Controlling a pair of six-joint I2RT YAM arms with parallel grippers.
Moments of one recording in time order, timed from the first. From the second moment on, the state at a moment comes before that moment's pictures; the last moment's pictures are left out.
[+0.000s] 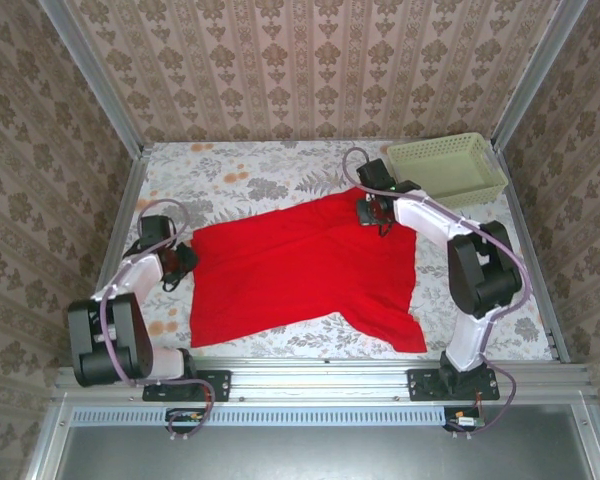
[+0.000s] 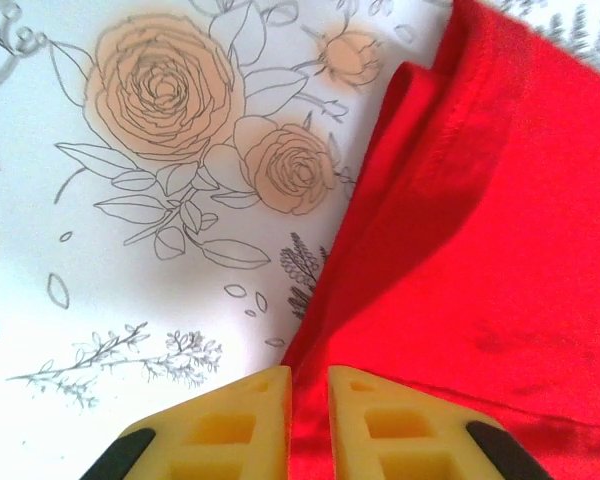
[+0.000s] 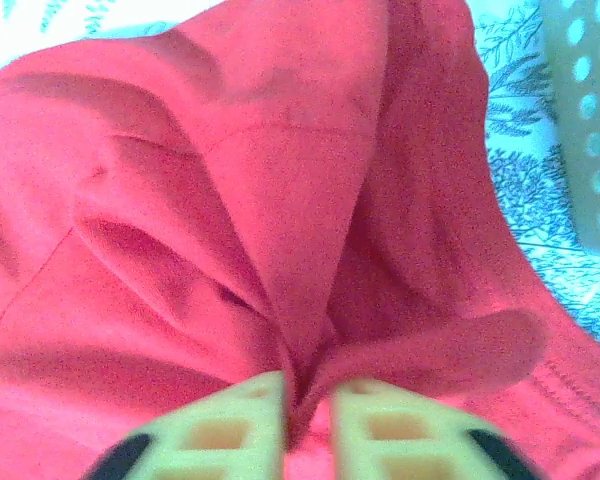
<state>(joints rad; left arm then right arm) 0.09 1.33 0.69 -0.45 0.12 -0.56 0.36 1.82 1.34 -0.59 0.18 0.30</state>
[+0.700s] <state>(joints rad) 0.09 1.34 0.62 -0.45 0.19 -0.52 0.29 1.76 1.13 -0.46 -0.01 0.43</state>
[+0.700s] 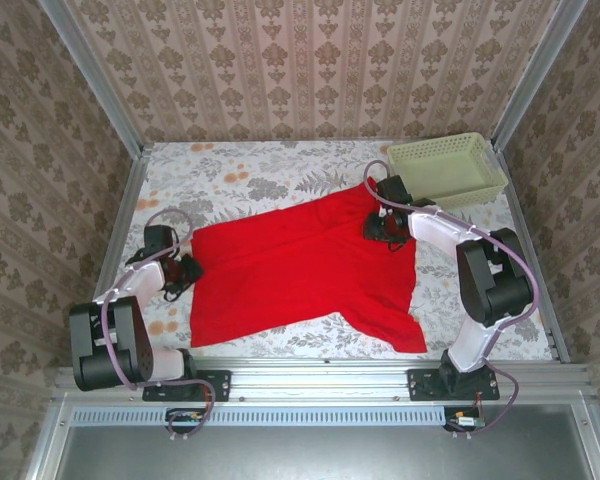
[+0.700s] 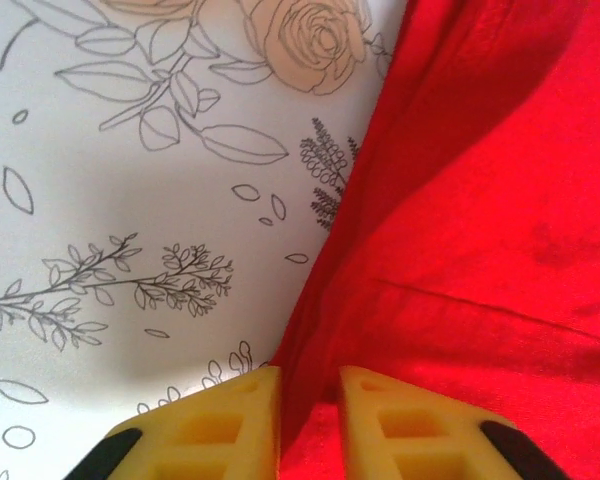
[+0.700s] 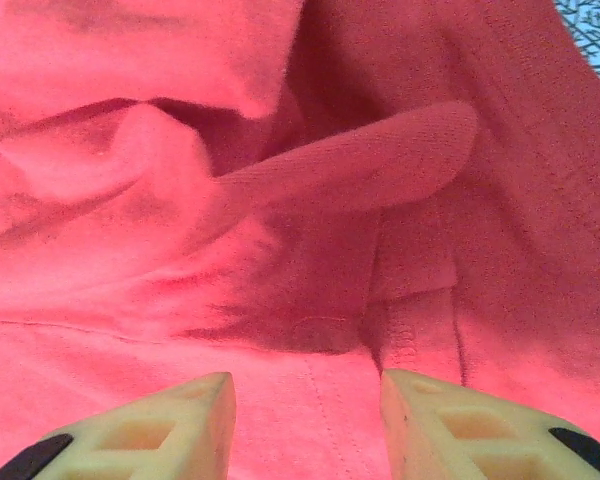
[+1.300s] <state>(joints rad) 0.09 1.35 0.62 -0.44 0.19 -0.51 0.29 1.86 1.17 -0.45 0.00 0.41</state>
